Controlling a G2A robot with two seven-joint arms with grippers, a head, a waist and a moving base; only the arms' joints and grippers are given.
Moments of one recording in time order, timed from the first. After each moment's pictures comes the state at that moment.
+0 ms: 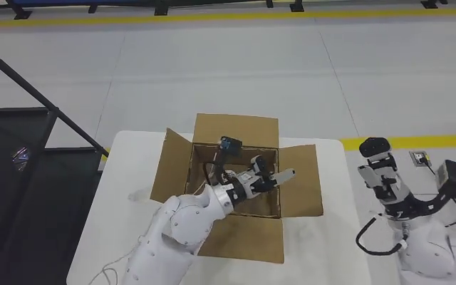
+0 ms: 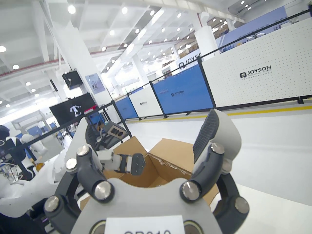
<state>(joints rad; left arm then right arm) 0.93 -1.38 -1.09 -1.74 0.37 -0.14 -0.52 -1.21 -1.22 1.75 -1.80 -0.46 -0.80 0.23</state>
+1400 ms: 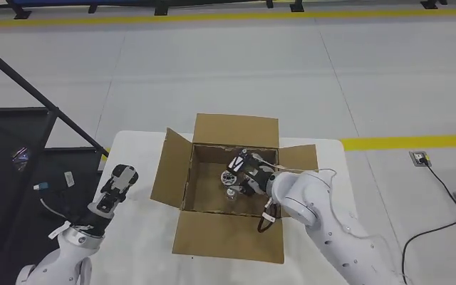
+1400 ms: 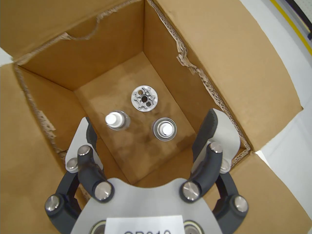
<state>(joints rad) 1.45 -1.29 -1.84 -2.01 0.08 -0.31 -0.52 -0.67 -1.29 0.93 -1.54 -1.21 -0.33 0.86</state>
